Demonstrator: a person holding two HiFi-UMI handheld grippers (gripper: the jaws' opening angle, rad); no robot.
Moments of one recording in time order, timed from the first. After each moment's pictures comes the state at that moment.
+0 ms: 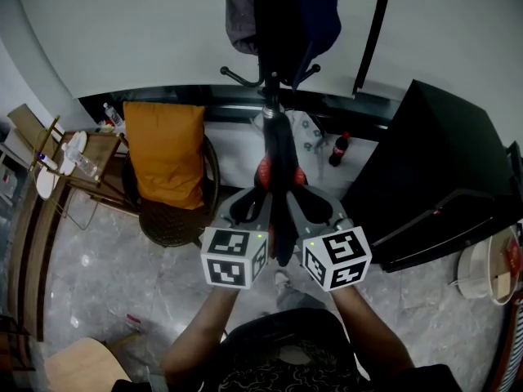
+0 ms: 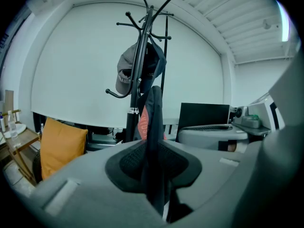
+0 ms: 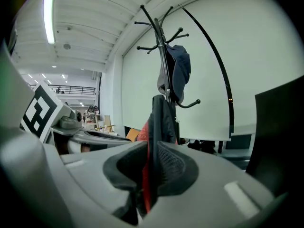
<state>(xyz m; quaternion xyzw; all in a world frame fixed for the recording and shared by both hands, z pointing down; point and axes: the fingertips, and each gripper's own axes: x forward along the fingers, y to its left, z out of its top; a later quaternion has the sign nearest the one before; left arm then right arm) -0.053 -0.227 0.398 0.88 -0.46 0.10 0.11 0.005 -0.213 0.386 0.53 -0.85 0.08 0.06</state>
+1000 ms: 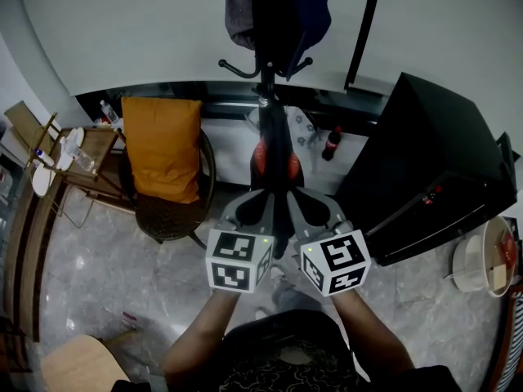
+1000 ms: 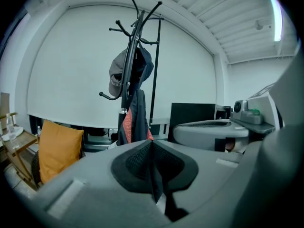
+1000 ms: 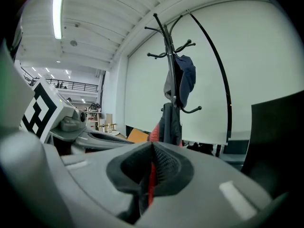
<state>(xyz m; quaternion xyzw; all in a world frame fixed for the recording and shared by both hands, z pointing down) -0.041 -0.177 0.392 0.89 -0.43 0.11 0.09 -0.002 -0.163 0.373 0.53 -0.85 0.05 0.07</state>
